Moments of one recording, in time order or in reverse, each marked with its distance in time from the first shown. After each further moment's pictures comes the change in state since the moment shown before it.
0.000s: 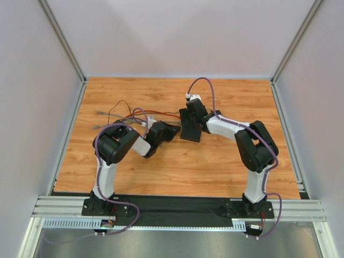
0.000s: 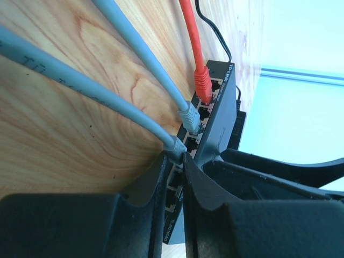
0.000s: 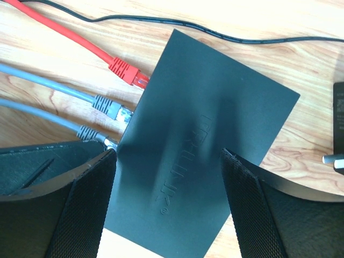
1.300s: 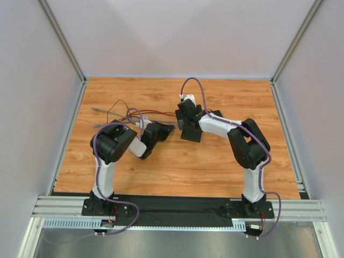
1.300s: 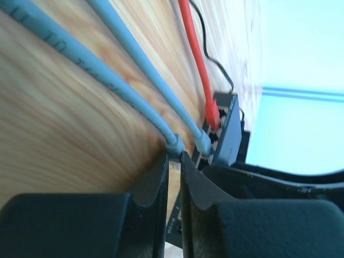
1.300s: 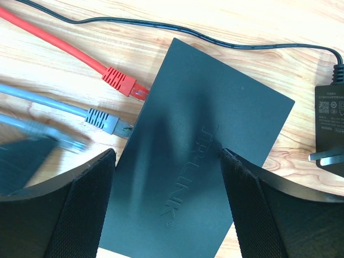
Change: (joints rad) left arm 0.041 0.003 -0.058 0.088 -0.034 0.059; right arm 0.051 0.090 0.122 -0.112 0.167 -0.023
